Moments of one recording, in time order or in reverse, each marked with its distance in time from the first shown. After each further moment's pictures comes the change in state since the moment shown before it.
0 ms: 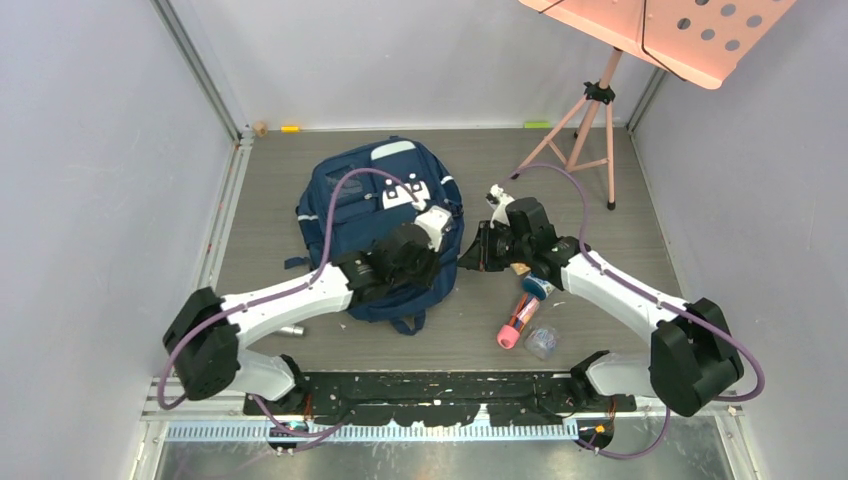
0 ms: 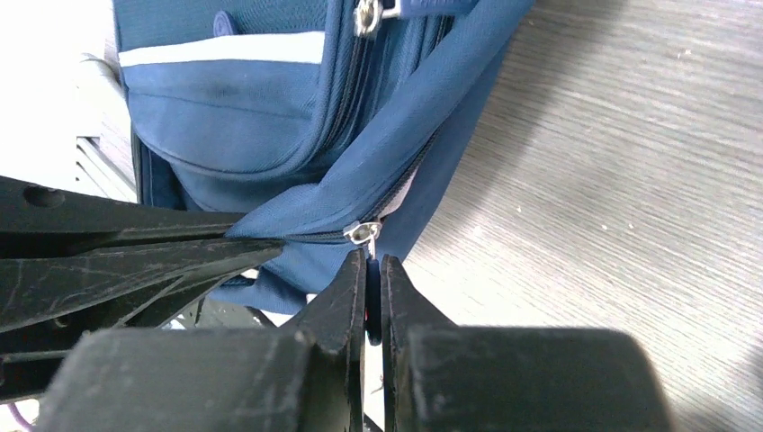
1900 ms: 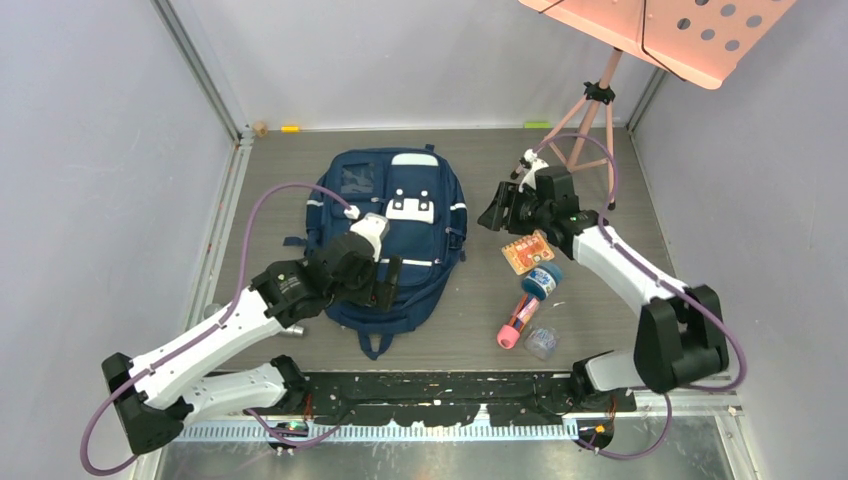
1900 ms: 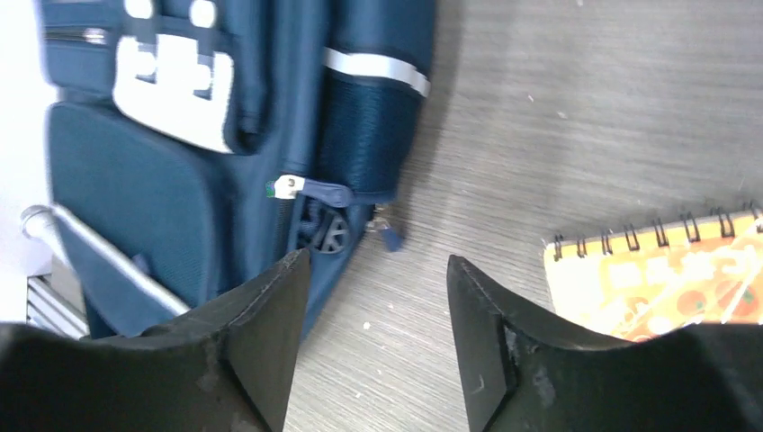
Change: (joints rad) left arm 0.019 -0.444 0.013 -0.615 -0.126 -0.137; right arm -0.204 0.136 0.160 -0.011 0.048 -0.066
